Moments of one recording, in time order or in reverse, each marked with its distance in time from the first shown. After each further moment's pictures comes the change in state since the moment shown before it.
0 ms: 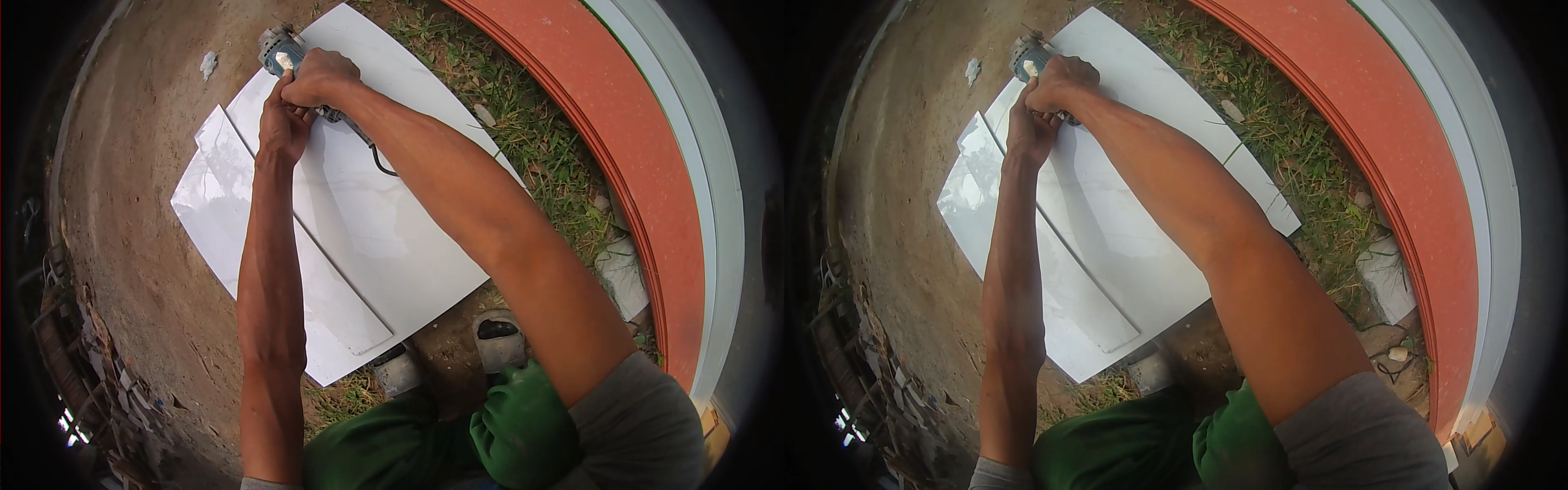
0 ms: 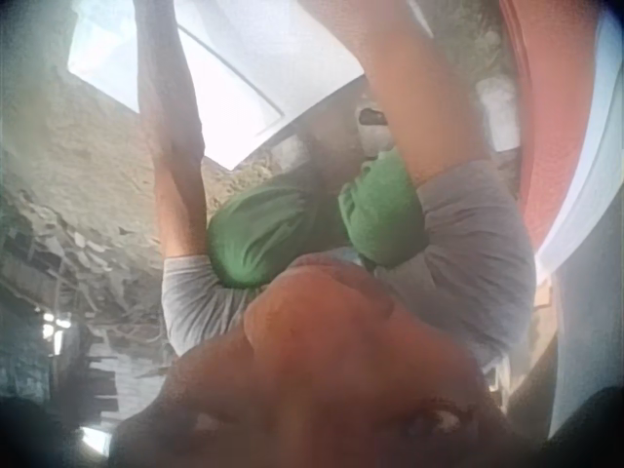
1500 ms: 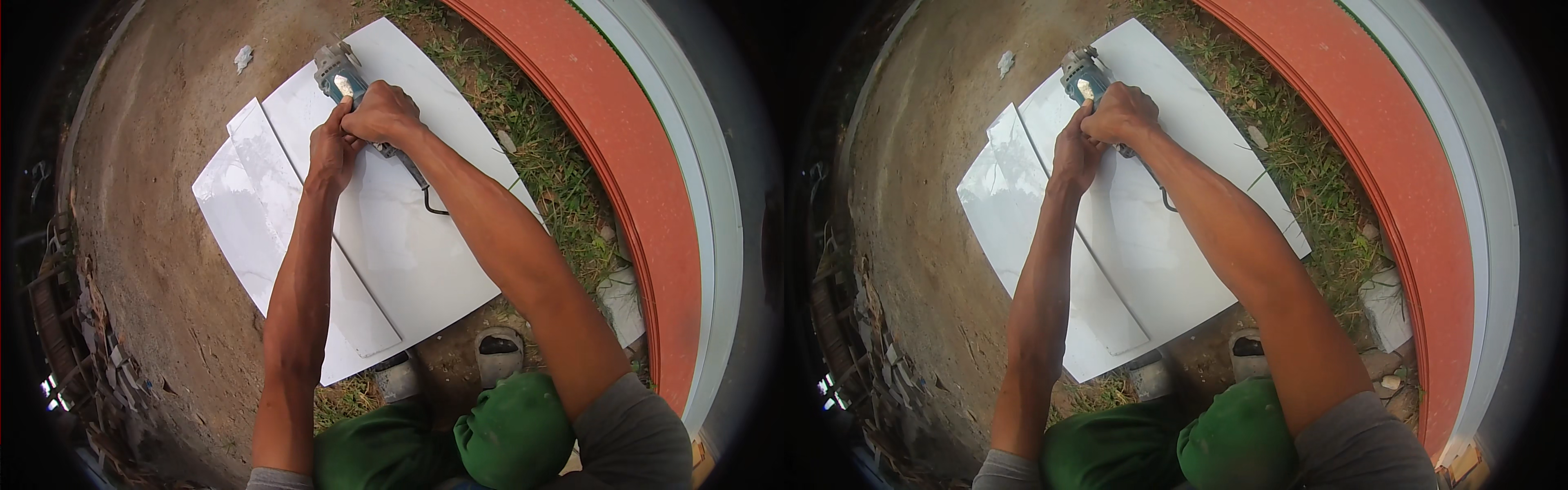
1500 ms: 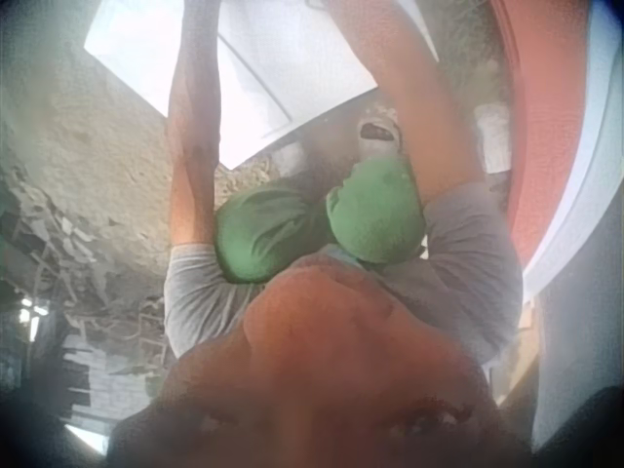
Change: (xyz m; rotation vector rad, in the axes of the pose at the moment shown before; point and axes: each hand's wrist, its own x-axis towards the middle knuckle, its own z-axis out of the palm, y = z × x) left_hand -0.045 -0.025 0.012 0.076 -0.027 -0.004; right_hand -0.050 0.020 -0.010 0.040 -0.042 0.050
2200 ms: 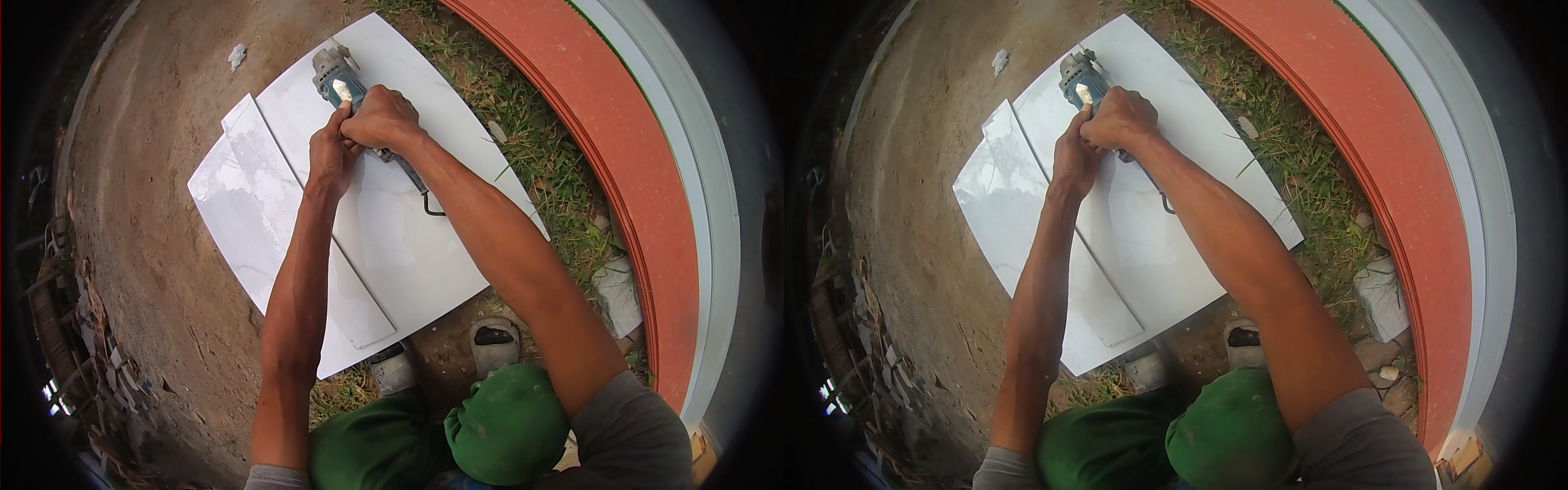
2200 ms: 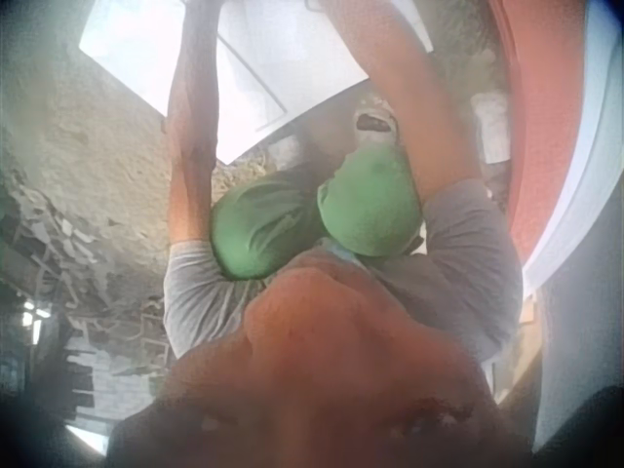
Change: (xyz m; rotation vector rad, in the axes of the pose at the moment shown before) left_hand -0.024 -0.013 0.009 -0.058 0.026 0.030; right_hand -0.022 0.011 0.002 0.006 0.000 0.025
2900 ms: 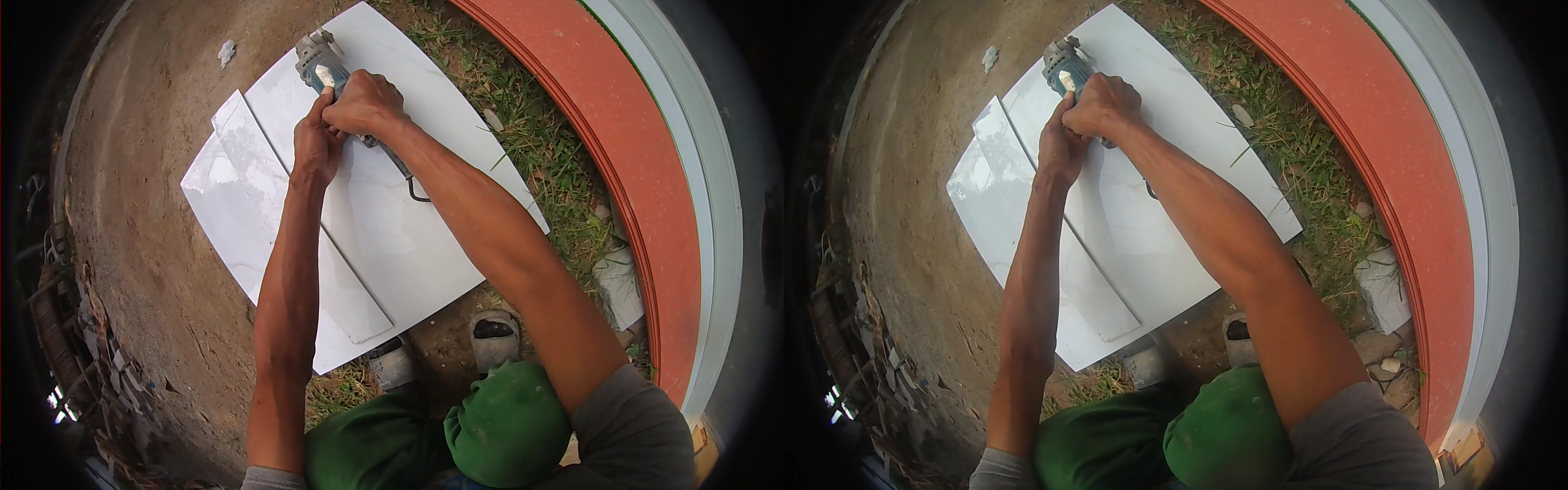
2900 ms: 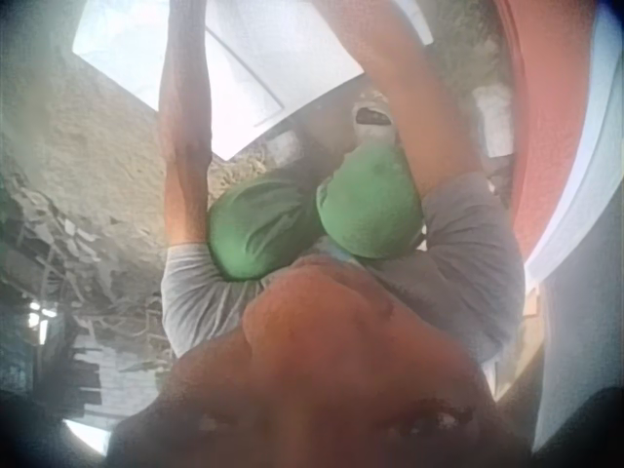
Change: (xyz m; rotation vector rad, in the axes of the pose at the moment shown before) left_hand 0.014 0.005 -0.006 -0.004 -0.037 -0.017; right_hand 0.006 -0.003 0.002 0.050 0.002 -0.067
